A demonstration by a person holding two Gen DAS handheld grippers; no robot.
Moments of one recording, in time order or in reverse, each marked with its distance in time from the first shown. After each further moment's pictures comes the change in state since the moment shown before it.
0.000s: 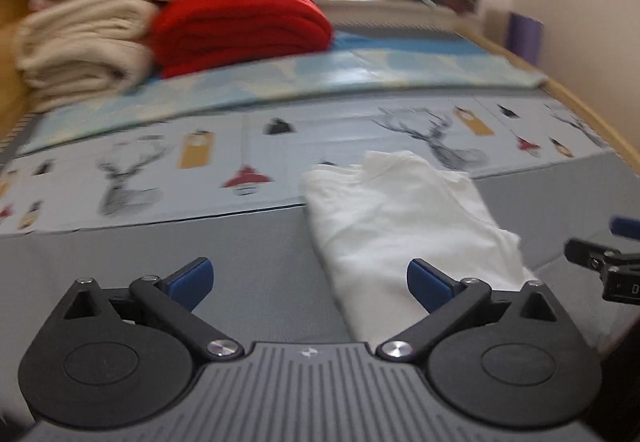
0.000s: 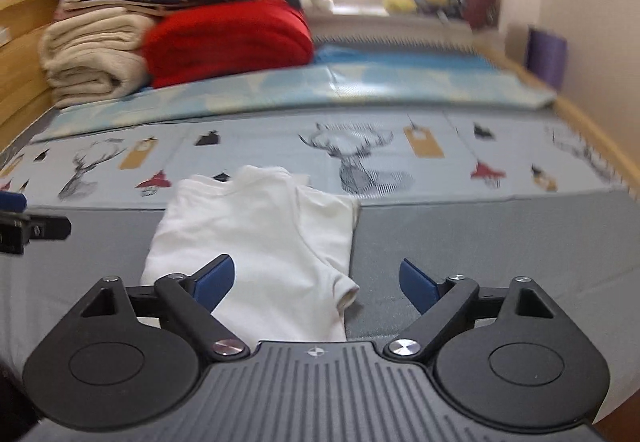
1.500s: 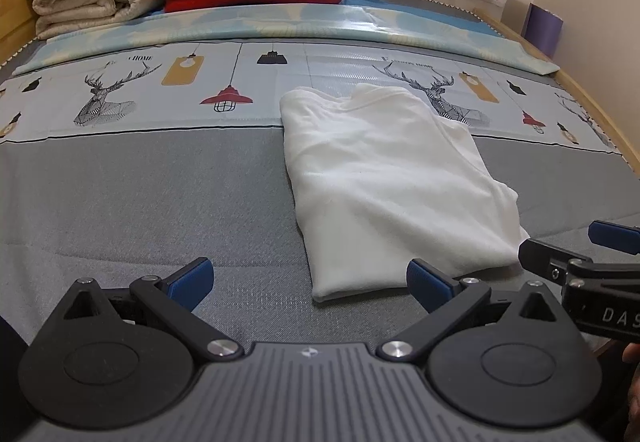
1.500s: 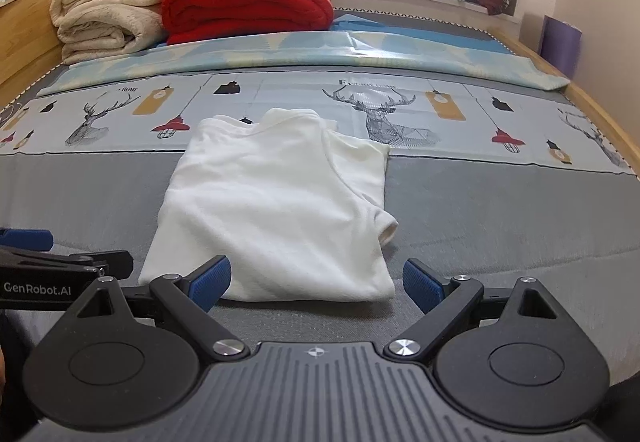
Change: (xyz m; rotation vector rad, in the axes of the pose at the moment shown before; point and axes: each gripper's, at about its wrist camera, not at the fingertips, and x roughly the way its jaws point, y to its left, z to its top) left arm 0.046 -0.027 -0.044 -0.122 0.129 -0.064; right arm 0.020 0.037 -0.029 -0.054 0.100 0.013
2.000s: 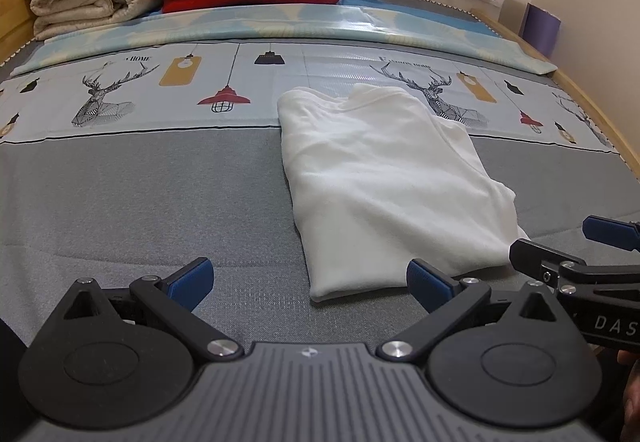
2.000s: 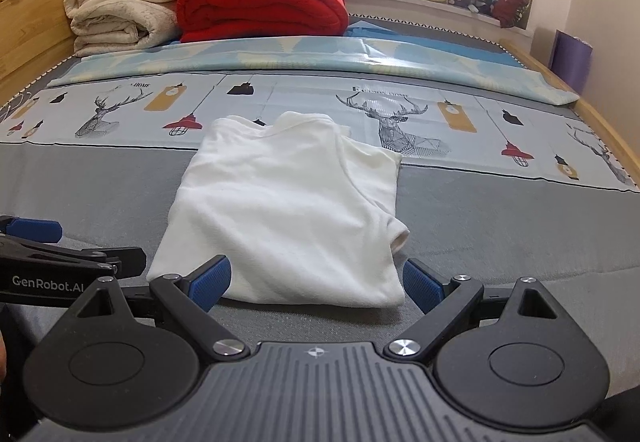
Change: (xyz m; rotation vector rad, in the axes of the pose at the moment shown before) left arm -0.001 -0.001 0.000 0.001 -0.001 -0.005; right arm -0.002 0.008 0.000 -0.033 -0.013 0.011
